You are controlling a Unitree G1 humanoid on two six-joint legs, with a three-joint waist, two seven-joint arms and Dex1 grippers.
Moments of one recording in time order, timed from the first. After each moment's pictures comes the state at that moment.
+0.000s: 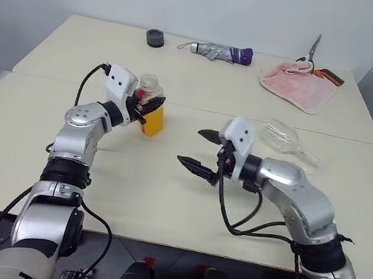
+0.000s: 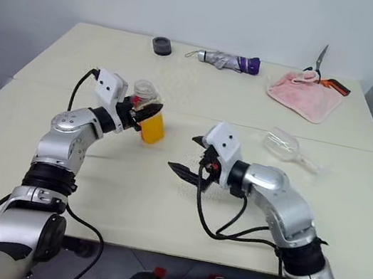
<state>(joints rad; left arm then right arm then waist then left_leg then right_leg) -0.76 0.47 0.14 0.59 -0.20 0.10 -0.66 -0.66 -0.31 0.33 -0.19 0.34 0.62 0.63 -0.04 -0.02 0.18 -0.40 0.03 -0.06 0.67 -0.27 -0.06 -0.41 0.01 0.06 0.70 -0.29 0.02</state>
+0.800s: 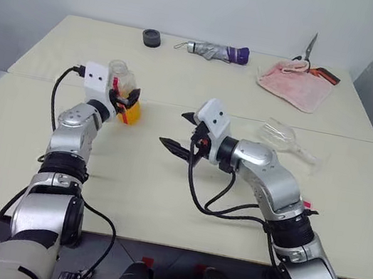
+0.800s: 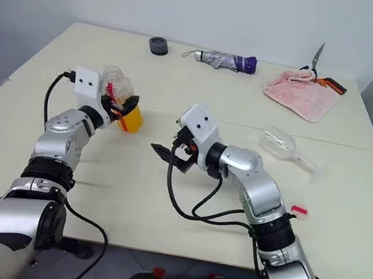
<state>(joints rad) -0.83 0.47 0.20 0.82 -0.18 0.04 -0.42 -0.73 -0.18 0.33 -0.08 0.22 0.60 0.61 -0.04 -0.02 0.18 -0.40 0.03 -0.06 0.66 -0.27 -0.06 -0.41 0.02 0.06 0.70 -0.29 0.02</state>
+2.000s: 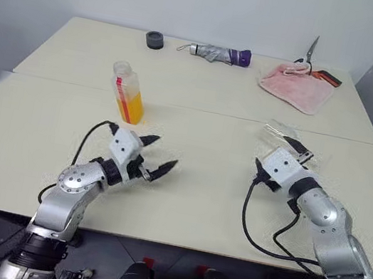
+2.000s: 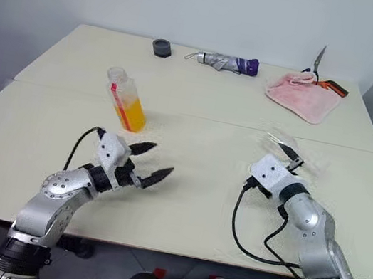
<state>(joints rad) -0.21 0.51 -0.04 -0.12 -0.33 0.20 -0.77 -0.28 -0.64 0.28 -0.36 -0.42 0.52 0.30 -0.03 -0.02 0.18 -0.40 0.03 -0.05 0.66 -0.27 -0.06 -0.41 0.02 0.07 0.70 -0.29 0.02</state>
